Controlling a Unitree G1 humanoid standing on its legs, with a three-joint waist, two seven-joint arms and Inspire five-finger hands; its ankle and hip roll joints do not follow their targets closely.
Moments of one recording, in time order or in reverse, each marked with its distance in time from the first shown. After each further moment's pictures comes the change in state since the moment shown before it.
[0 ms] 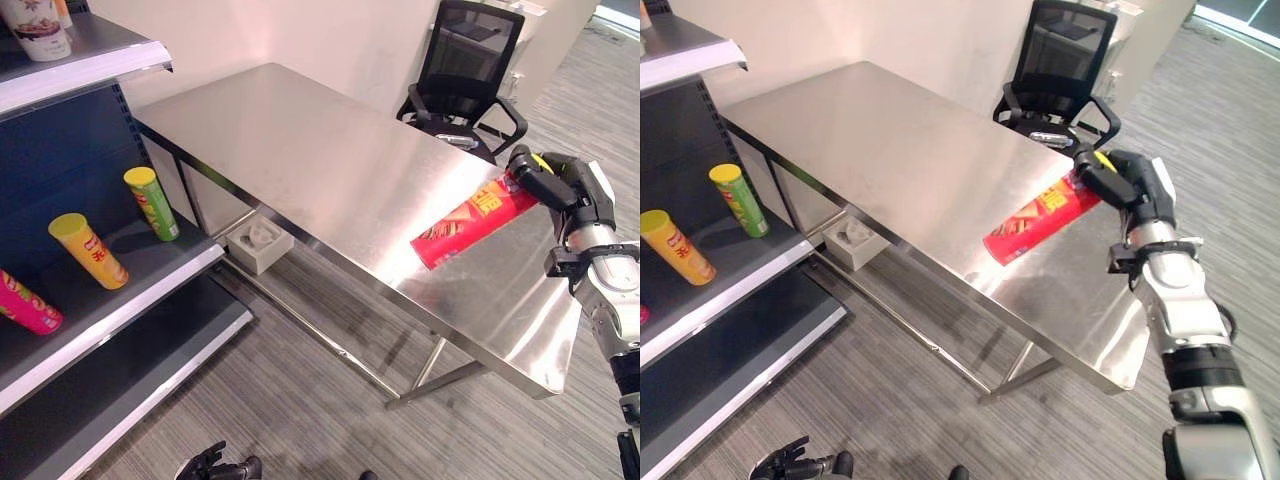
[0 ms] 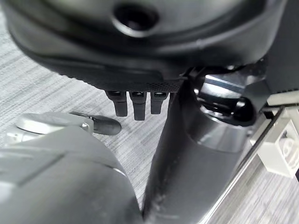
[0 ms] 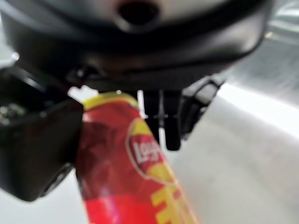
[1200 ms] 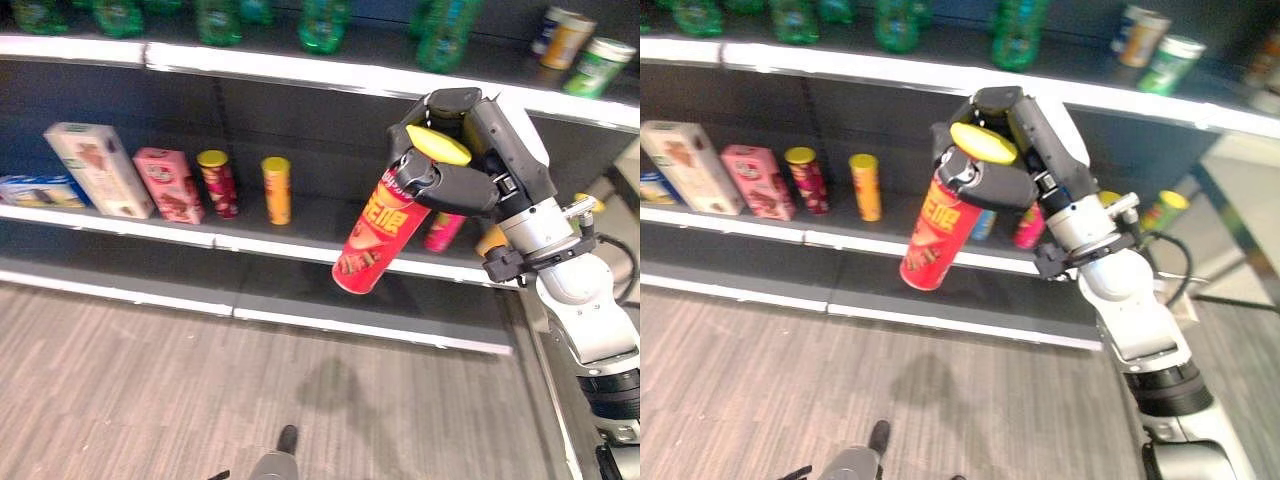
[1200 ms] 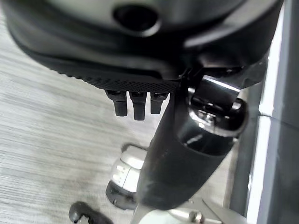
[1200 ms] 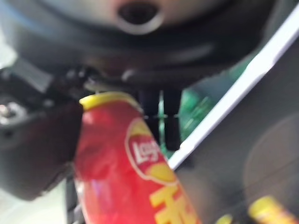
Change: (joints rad) left arm 0.085 -0.044 0.032 -0.012 0.140 -0.006 -0.024; right arm 0.030 0.074 0.053 -0.630 -0.379 -0.118 0.097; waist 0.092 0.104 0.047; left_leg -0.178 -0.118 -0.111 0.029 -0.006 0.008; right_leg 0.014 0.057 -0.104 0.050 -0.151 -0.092
